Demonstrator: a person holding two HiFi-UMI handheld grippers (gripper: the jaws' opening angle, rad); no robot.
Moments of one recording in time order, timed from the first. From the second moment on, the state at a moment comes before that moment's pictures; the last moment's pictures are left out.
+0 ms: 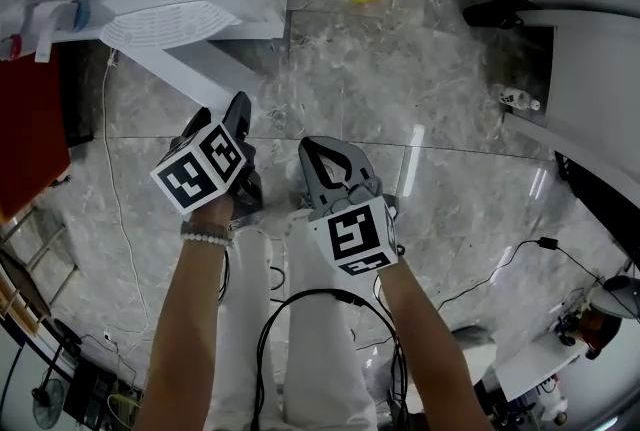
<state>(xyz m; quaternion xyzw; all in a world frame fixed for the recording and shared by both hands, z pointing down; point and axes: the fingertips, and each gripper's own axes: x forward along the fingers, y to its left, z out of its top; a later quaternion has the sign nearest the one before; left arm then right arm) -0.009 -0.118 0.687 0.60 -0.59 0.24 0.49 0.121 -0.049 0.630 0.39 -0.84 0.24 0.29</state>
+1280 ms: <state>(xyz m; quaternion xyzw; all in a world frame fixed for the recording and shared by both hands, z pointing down) -0.064 -0.063 0.697 0.62 -0.55 0.27 0.50 0.066 -0.029 0.628 0.36 -0.85 0.23 0.31</state>
